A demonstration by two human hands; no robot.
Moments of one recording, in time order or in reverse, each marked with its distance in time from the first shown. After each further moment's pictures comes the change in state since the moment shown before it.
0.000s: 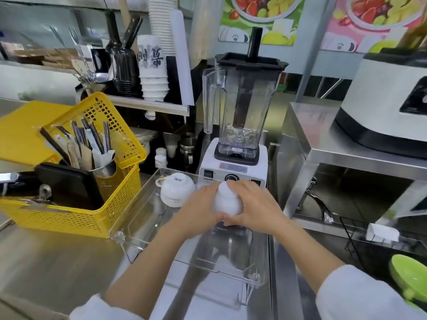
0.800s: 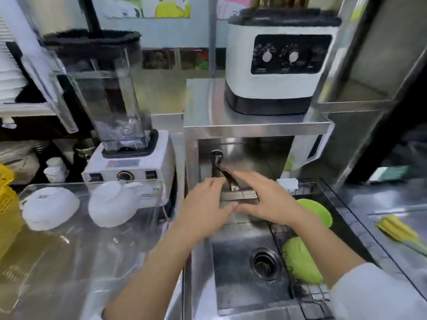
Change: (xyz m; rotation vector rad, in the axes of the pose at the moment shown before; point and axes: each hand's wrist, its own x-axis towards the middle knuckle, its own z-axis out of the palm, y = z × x) left_hand 0.045 0.159 0.150 0.299 -0.059 0.245; right_hand -0.156 0.171 -0.057 0.189 0.101 0.253
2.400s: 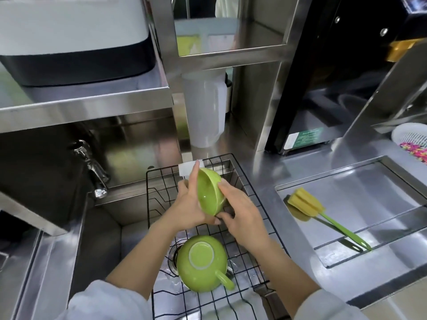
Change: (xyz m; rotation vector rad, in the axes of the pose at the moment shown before) left_hand 0.127 0.137 0.203 -0.498 -0.352 -0.102; right_hand -0.098 0.234 0.023 0.244 0.478 0.152
